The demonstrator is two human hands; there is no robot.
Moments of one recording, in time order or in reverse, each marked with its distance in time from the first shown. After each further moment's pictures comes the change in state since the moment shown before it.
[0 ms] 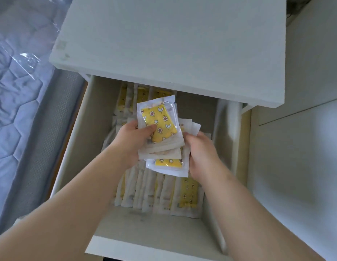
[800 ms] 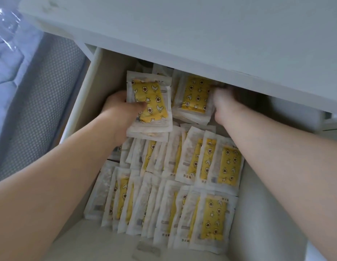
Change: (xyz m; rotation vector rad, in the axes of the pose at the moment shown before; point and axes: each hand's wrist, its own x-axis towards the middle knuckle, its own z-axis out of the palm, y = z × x) left_hand 0.108 0.017 -0.052 0.144 0.186 0.144; right_hand 0.135 -0.060 0.056 -0.230 0.237 -0.053
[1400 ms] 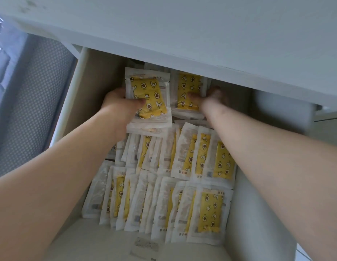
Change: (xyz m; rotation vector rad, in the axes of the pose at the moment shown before) left_hand 0.004 0.005 0.011 0.063 -0.010 -0.067; right_hand 0.033 0.027 -0.003 -0.568 0.076 -0.150
